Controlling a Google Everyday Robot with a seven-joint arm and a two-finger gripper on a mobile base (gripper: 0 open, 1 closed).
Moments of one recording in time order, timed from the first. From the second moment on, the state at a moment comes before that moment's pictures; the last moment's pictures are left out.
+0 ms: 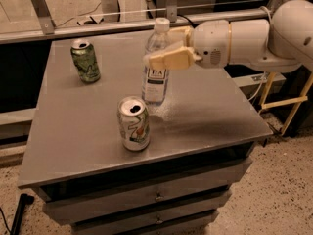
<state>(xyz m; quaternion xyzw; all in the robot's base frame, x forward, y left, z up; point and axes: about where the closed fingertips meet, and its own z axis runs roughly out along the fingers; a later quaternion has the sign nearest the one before) 0.559 -0.008 0.991 -0.50 0.58 0.37 0.52</state>
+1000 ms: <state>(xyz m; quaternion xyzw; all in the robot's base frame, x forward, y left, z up) 0.515 0.011 0.965 -0.50 0.59 0.40 0.50</state>
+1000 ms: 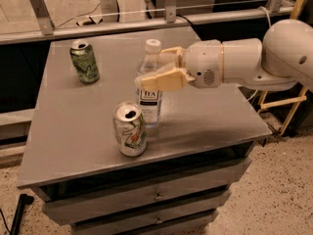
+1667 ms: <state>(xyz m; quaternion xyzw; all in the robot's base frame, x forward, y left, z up) 0.511 0.012 0.958 -0.53 0.57 0.37 0.50</state>
